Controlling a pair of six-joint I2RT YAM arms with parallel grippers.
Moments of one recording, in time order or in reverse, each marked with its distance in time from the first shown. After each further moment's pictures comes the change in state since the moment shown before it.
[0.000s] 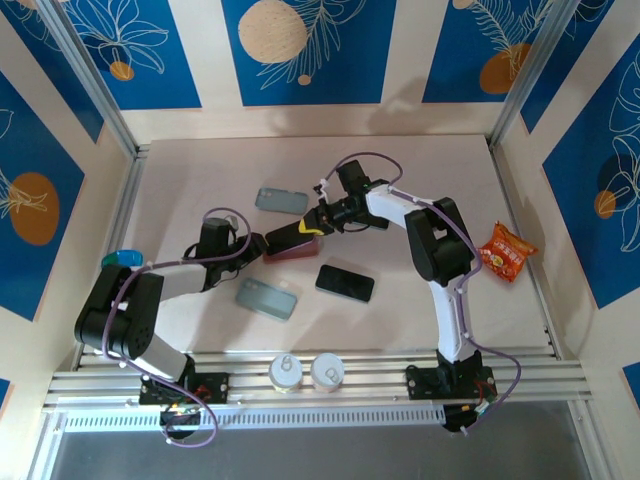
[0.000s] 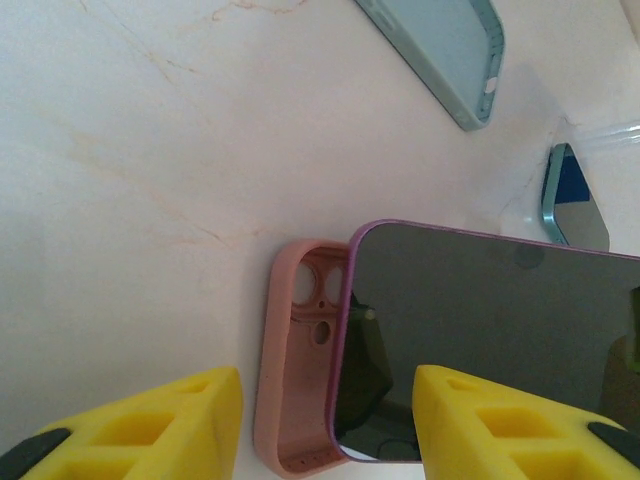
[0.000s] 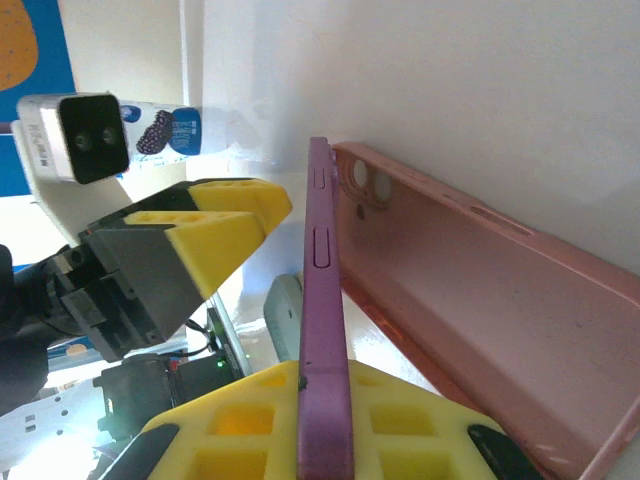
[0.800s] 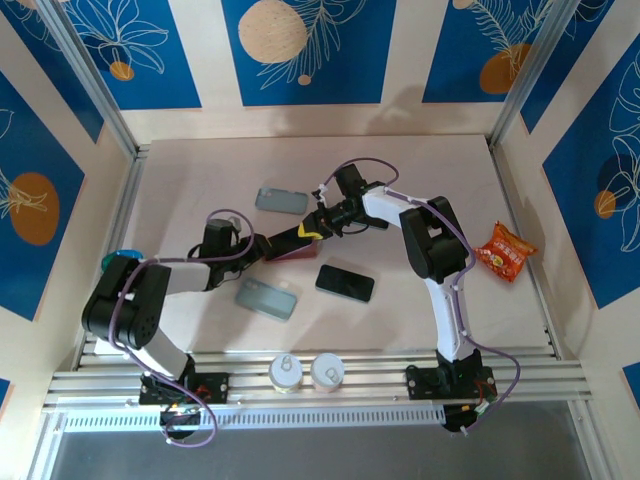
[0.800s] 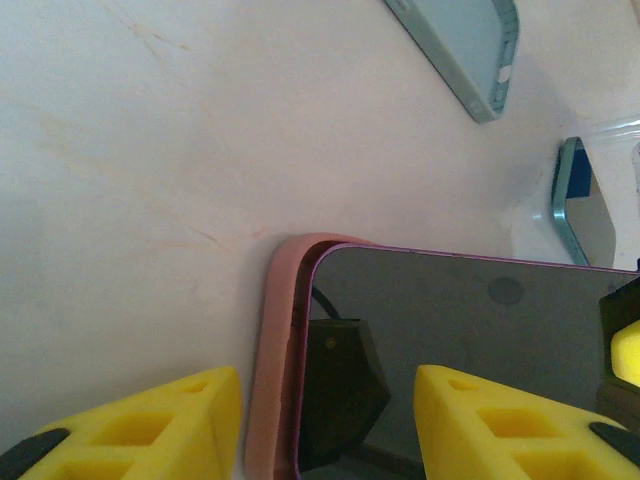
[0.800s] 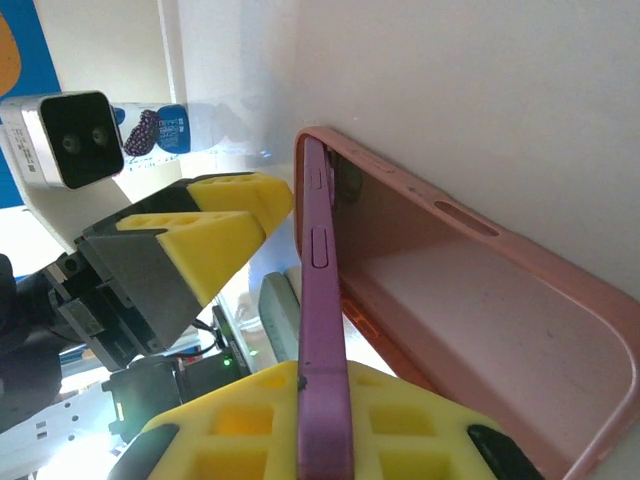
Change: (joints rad) left arm -0.018 0.075 0.000 0.076 0.023 -0.021; right arm 0.005 0.046 0.021 -0.018 -0.014 0.036
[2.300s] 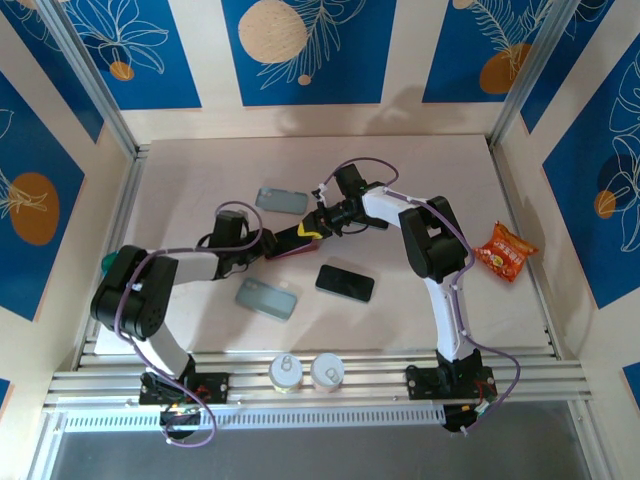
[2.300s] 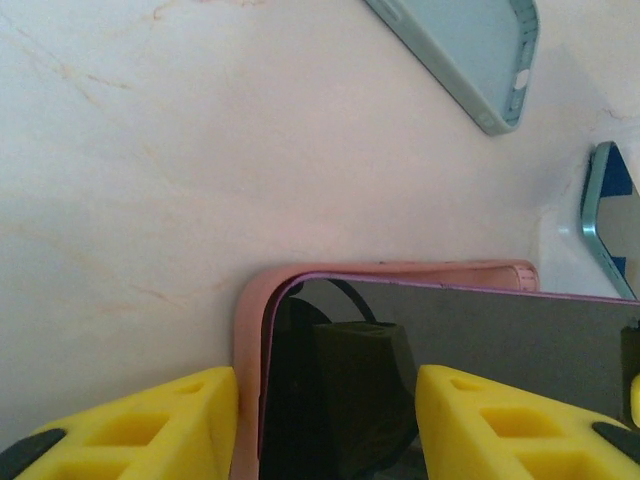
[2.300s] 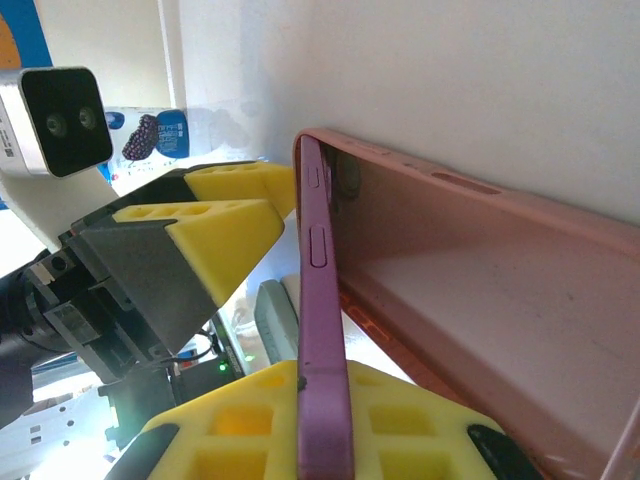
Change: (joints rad) left arm -0.045 0.066 0.127 -0.115 -0.081 0.038; right arm 0.001 0.011 0.006 0.015 0.003 -0.006
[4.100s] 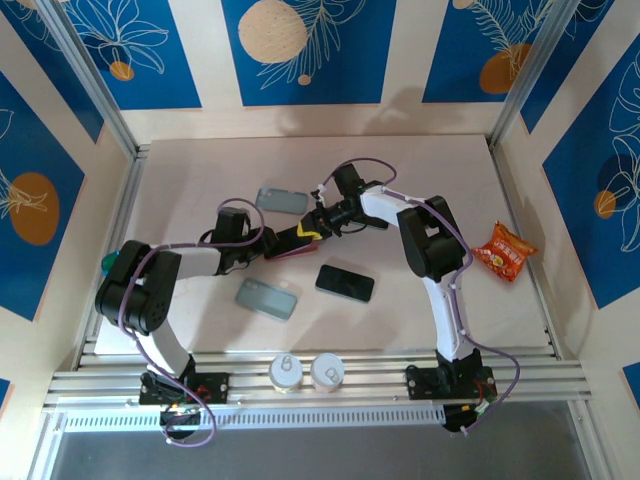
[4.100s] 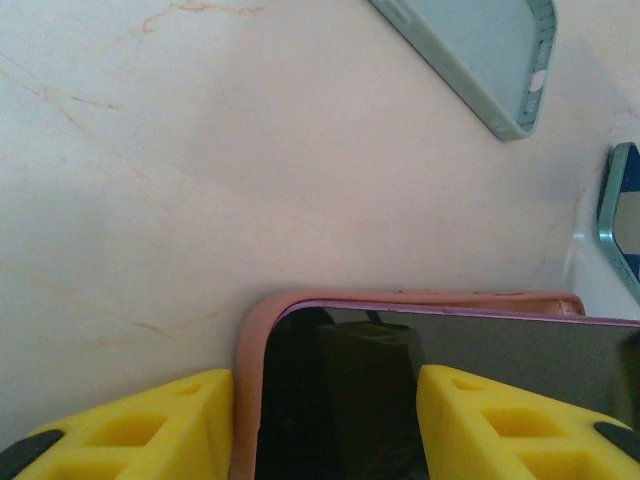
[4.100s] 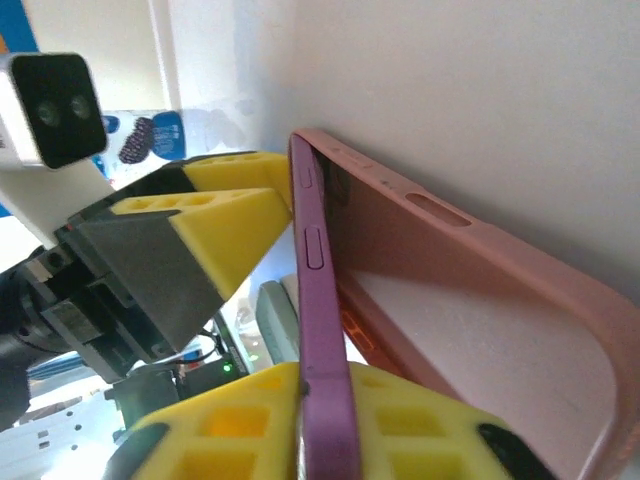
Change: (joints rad) left arm 0.000 0.039 0.042 -0.022 0.010 0.007; right arm 0.008 0.018 0.028 -0.039 0.015 0.018
